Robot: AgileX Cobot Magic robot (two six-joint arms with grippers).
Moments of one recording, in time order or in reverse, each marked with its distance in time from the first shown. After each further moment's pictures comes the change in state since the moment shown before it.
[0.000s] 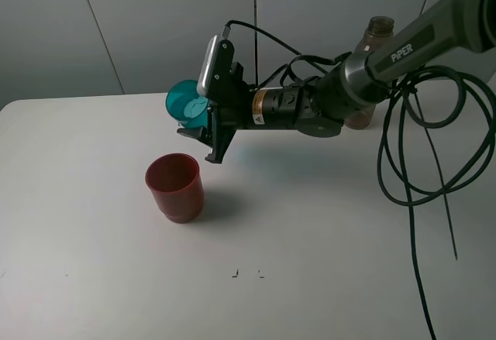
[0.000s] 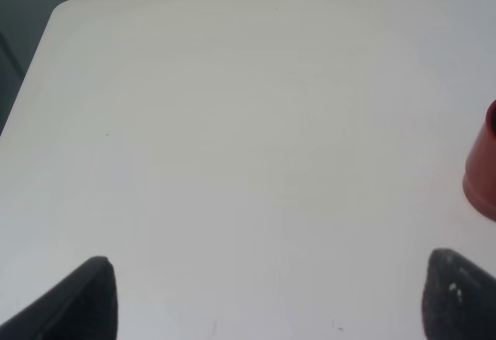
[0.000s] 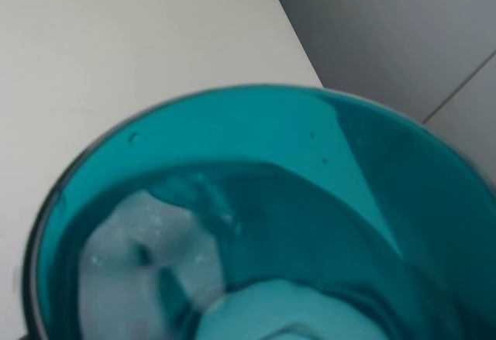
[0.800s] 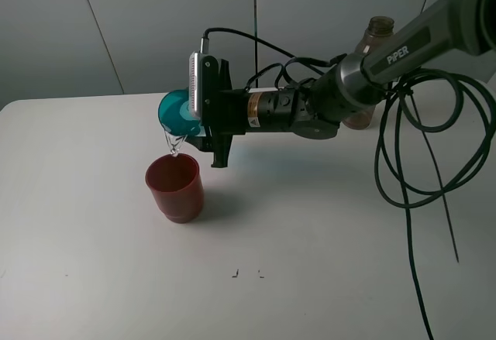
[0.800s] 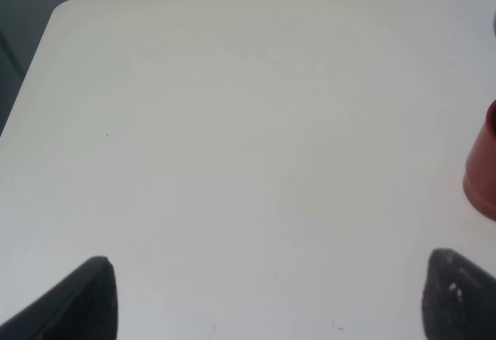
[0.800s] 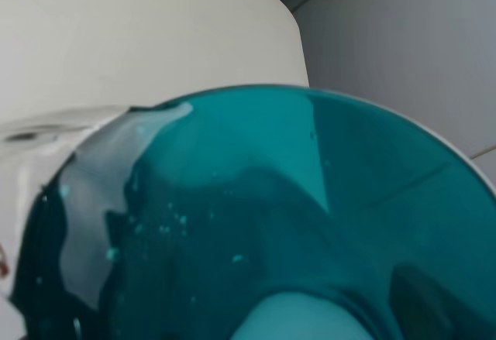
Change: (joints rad) left arm 0.000 0.000 0.000 0.000 0.000 0.000; right arm 0.021 0.000 0.000 -0.006 -0.005 -0.368
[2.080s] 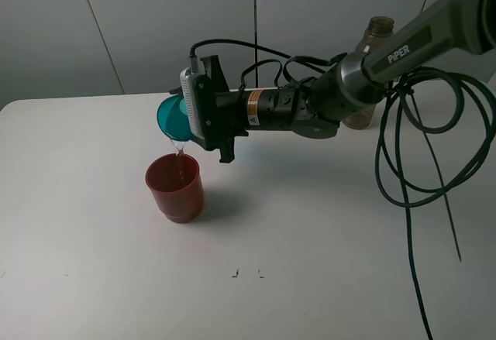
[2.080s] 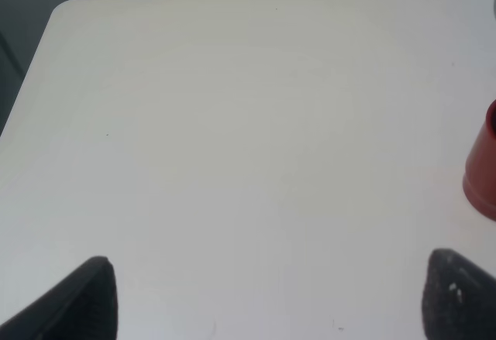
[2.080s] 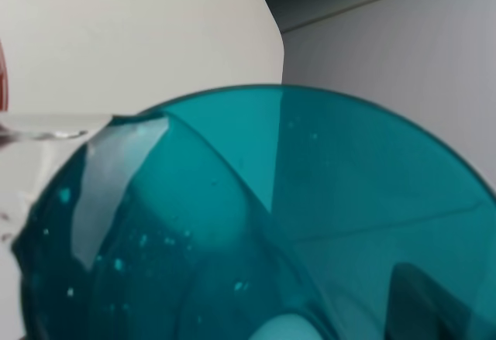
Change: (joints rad) left arm 0.000 0.000 0.000 0.000 0.000 0.000; right arm 0.000 -0.002 0.000 0.011 -0.023 -0.326
